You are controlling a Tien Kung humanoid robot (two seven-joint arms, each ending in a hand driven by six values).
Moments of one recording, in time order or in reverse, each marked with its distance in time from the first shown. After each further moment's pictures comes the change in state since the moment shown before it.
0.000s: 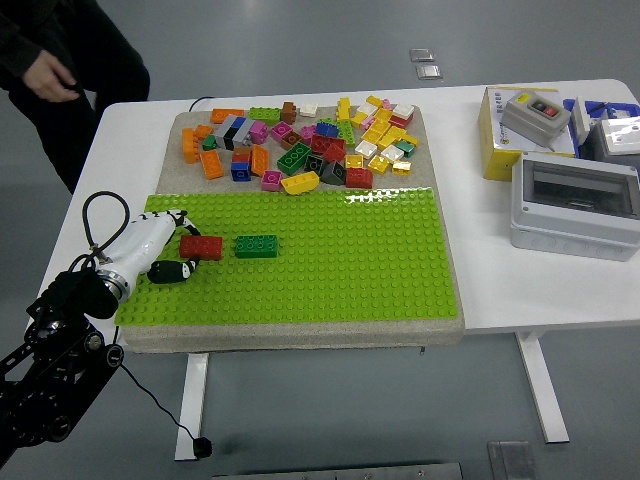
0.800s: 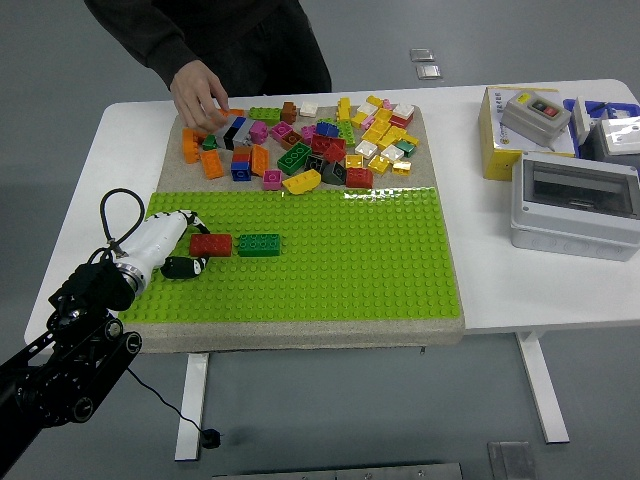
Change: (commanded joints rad) left arm -0.050 -0.050 0.012 0.085 -0.003 0.001 0.002; right arm 0.003 0.000 0.020 0.000 -0.016 -0.002 0.001
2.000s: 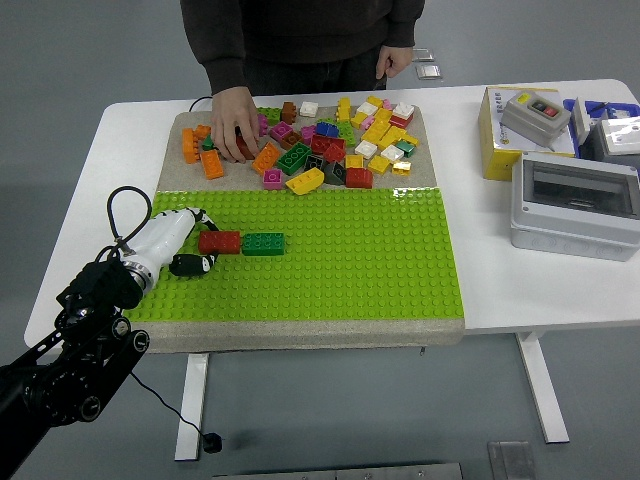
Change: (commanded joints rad) left arm -0.001 -0.024 -0.004 -0.005 -0.007 -0.003 0.001; right arm 0.003 0.001 0.003 0.000 -0.011 -0.003 0.002
